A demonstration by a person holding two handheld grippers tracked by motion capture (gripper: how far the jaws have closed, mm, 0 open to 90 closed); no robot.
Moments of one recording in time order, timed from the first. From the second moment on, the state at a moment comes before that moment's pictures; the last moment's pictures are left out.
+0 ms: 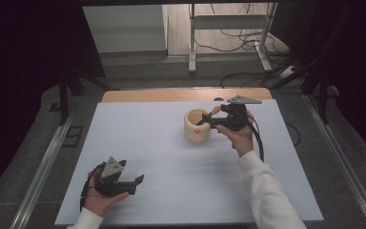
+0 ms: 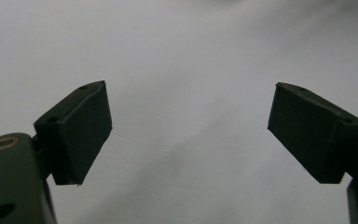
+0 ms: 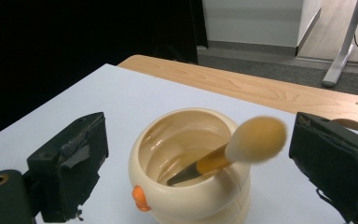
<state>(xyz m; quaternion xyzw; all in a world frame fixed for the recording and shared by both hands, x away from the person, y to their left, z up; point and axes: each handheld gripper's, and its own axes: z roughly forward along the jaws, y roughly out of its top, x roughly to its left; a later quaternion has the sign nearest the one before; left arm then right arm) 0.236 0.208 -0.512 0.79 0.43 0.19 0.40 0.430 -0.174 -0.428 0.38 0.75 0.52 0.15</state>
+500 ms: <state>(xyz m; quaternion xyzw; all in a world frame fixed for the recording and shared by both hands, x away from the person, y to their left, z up) 0.235 0.207 -0.511 0.79 0.43 0.19 0.40 0.401 -0.199 -0.429 0.37 0.76 0.52 0.15</state>
